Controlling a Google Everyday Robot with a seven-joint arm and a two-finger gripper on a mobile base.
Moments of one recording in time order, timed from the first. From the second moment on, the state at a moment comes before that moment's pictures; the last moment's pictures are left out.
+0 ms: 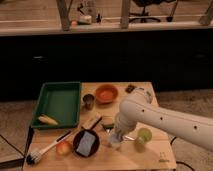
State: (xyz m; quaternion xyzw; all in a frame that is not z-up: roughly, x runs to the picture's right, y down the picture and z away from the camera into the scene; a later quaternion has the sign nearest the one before) arm 0.073 0.208 0.682 -0.23 -0.24 -0.49 0.81
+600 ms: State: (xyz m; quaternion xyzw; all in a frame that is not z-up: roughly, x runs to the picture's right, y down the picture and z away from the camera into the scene) arm 0.072 0.209 0.685 -0.23 -0.24 -0.49 0.81
